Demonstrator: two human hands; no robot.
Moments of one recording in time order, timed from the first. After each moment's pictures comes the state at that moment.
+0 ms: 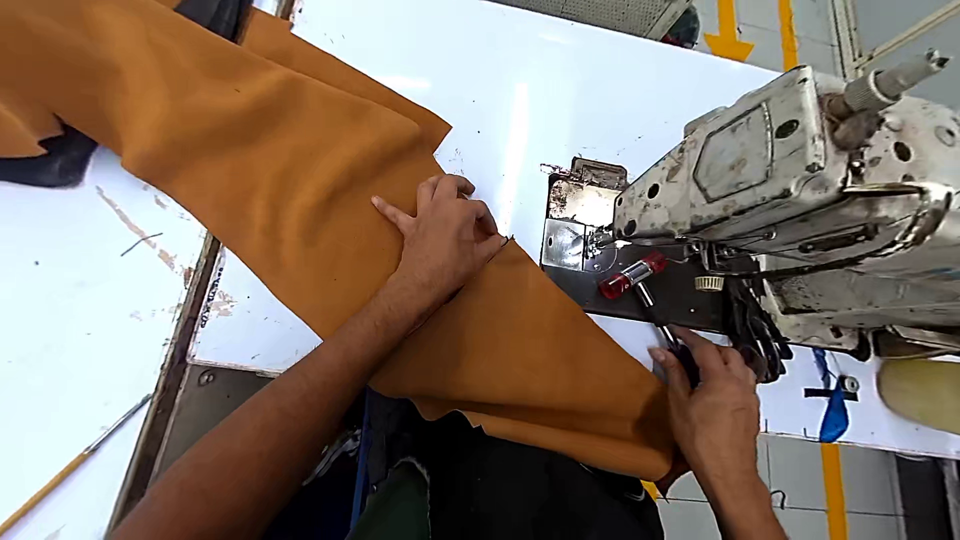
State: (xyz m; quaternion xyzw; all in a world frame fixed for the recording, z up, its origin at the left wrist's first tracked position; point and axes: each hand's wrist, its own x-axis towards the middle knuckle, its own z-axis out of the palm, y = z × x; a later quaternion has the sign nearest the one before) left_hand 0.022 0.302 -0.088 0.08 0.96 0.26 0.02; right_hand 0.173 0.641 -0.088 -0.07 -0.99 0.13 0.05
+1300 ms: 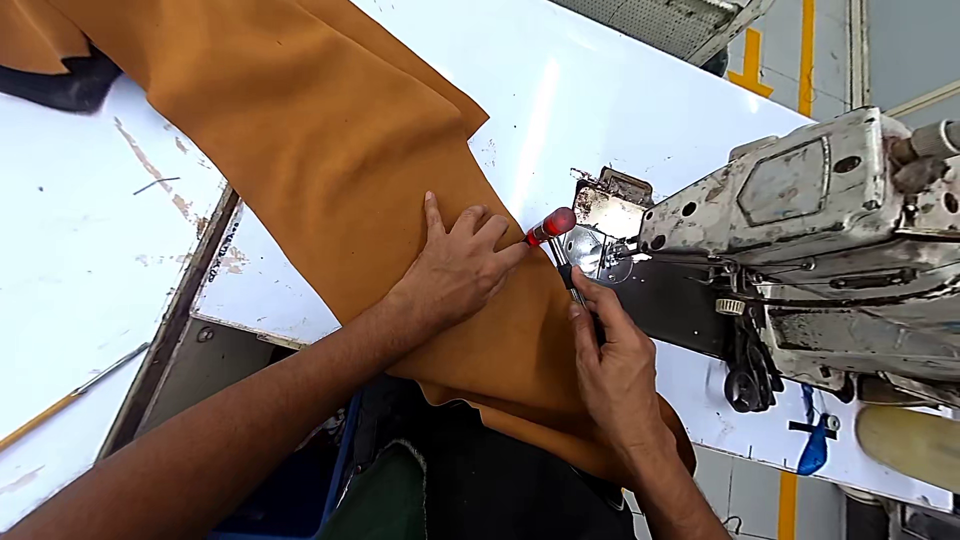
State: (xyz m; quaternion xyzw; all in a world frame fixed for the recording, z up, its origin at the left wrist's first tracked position) left_hand 0.069 0.288 -0.103 0.25 0.96 0.15 -0.03; right_hand 0.129 0.516 -0.070 0.08 -0.96 0.27 0.03
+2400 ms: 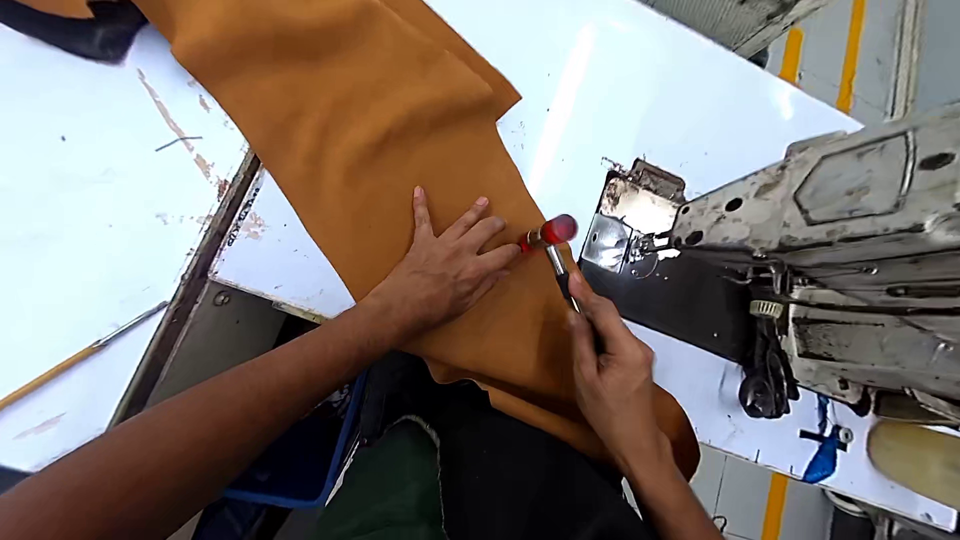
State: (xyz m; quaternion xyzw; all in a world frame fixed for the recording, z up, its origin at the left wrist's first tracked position) left_hand 0.107 0.258 -0.113 0.23 0.95 0.19 -0.03; right_hand 0.150 0.509 -0.073 0.15 -0.93 0.32 0.04
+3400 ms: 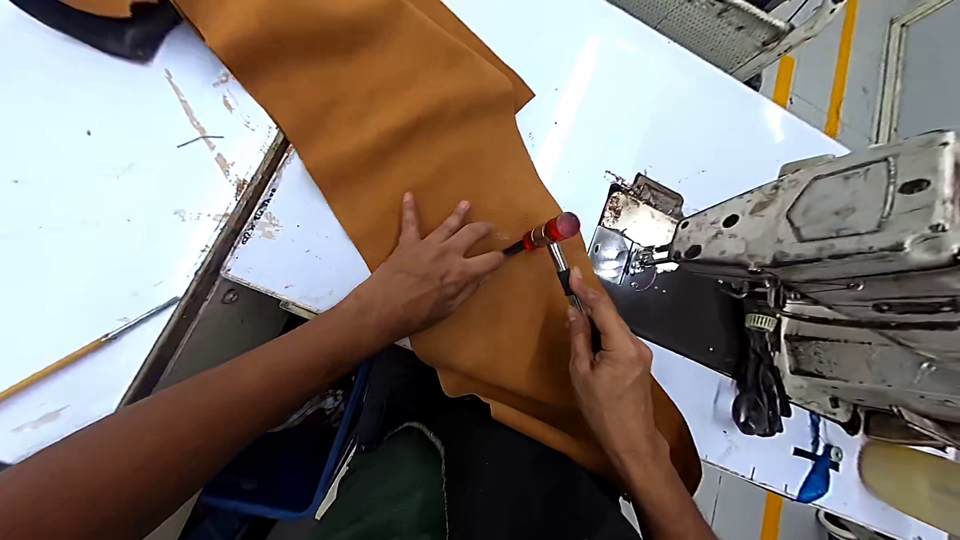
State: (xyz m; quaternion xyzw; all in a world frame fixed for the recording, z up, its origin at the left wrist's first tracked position) left_hand 0.108 0.234 -0.103 0.23 0.96 0.17 0.00; right_hand 0.135 0.500 -0.077 0.16 -0.95 0.26 0.04
